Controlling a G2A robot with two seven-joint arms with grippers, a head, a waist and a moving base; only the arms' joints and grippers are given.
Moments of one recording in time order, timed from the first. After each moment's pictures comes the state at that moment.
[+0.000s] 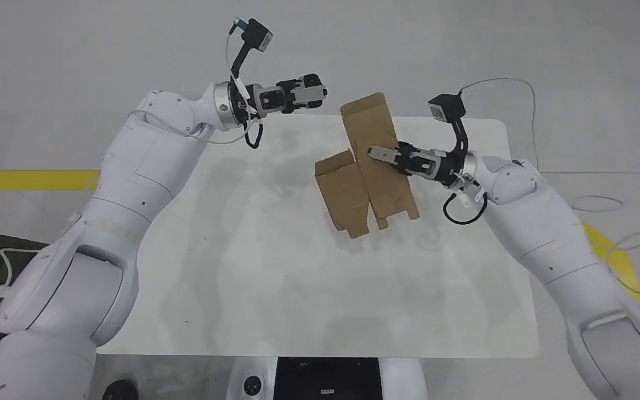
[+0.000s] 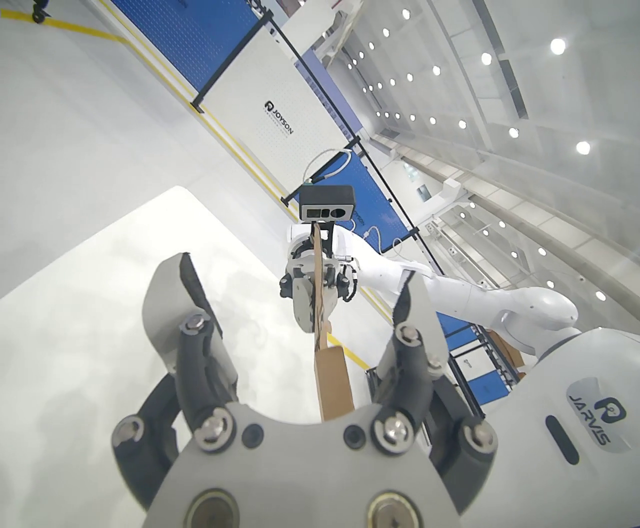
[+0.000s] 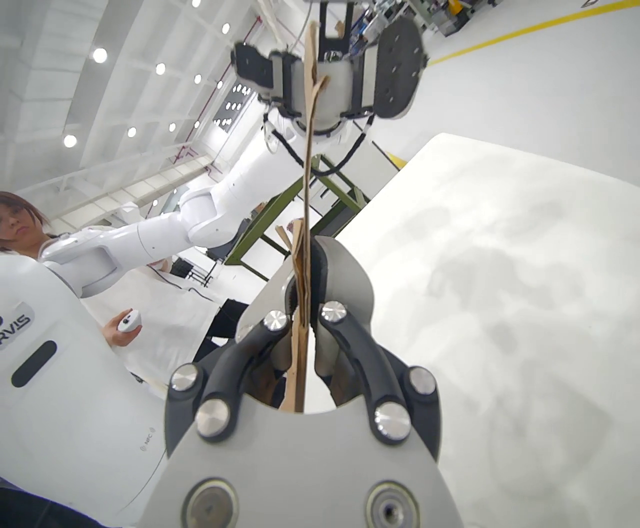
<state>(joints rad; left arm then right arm) 0.26 -1.21 -0.72 -0.77 -0.57 -0.80 -1.01 -0.54 -1.04 0.75 -1.02 0.58 -0.93 0.89</state>
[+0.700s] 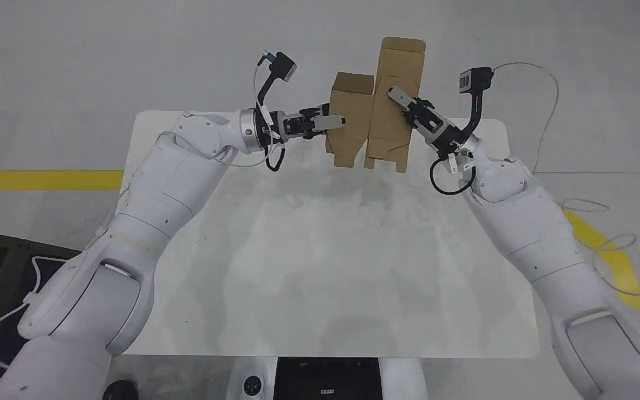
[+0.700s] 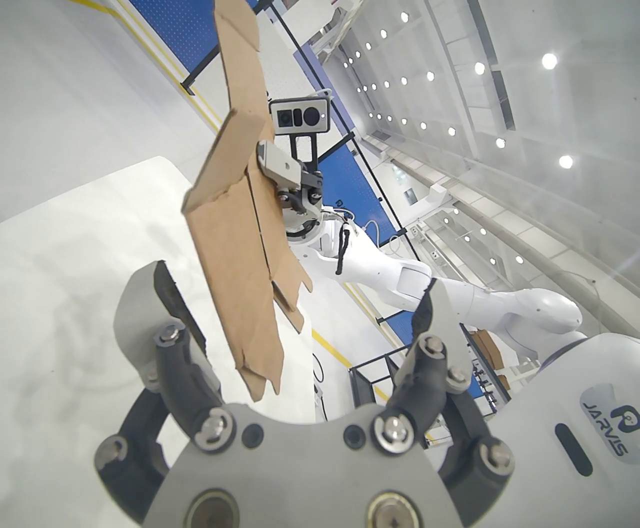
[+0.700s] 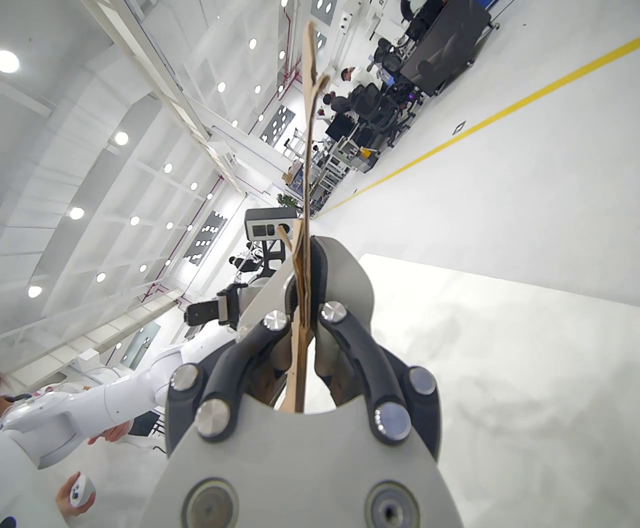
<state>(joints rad) 0.35 -1.25 -0.71 -0.82 -0.53 -0.76 -0.97 -0.57 -1.11 0.81 -1.02 0.41 -0.73 0.38</state>
